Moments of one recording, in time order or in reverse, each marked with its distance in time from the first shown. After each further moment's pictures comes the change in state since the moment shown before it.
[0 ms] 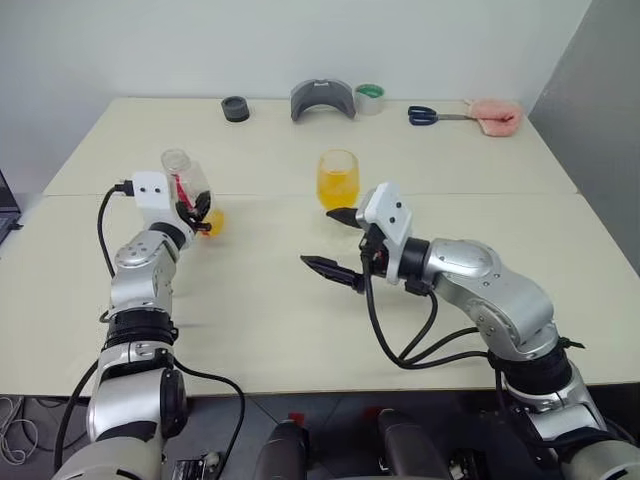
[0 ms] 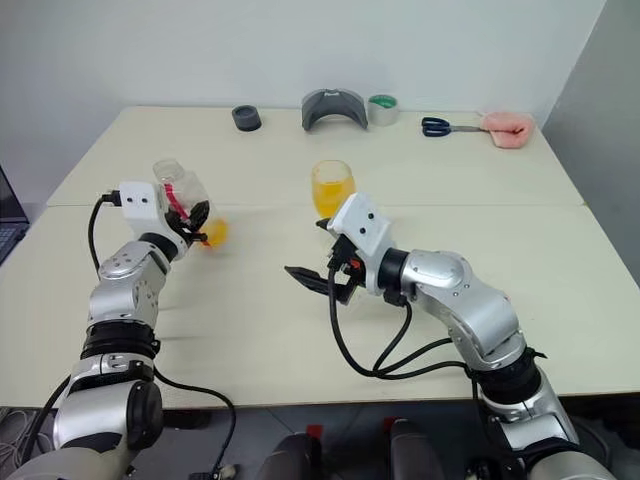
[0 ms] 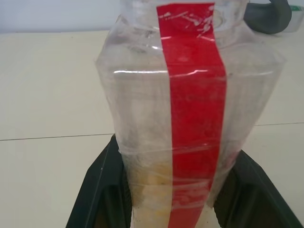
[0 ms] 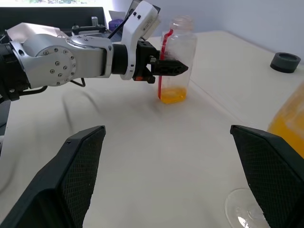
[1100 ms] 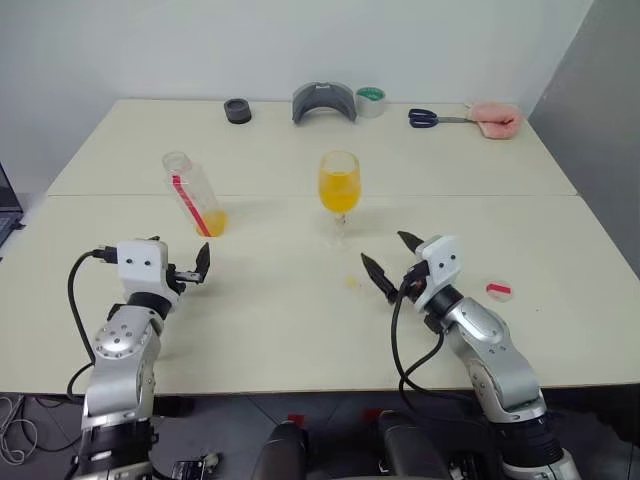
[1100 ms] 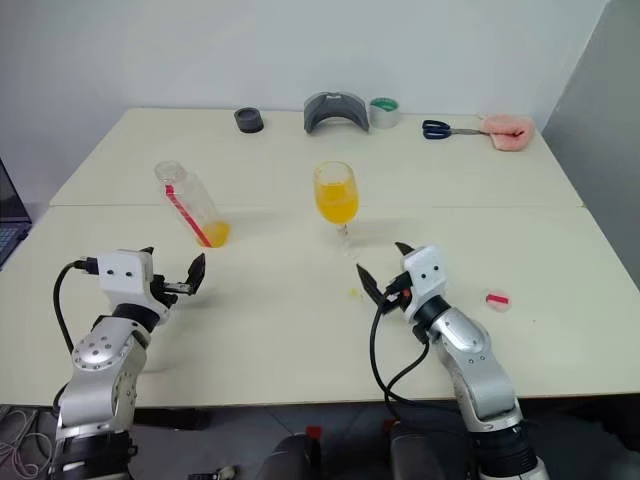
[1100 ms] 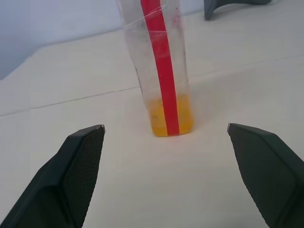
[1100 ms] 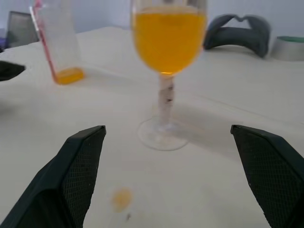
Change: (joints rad) left arm 0.612 -0.085 0.012 -0.737 0.024 0.045 0.134; right arm 0.449 0.166 -0.172 0.170 -0.217 -0.542 -0.246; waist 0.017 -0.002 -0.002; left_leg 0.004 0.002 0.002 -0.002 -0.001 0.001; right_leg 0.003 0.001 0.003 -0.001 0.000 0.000
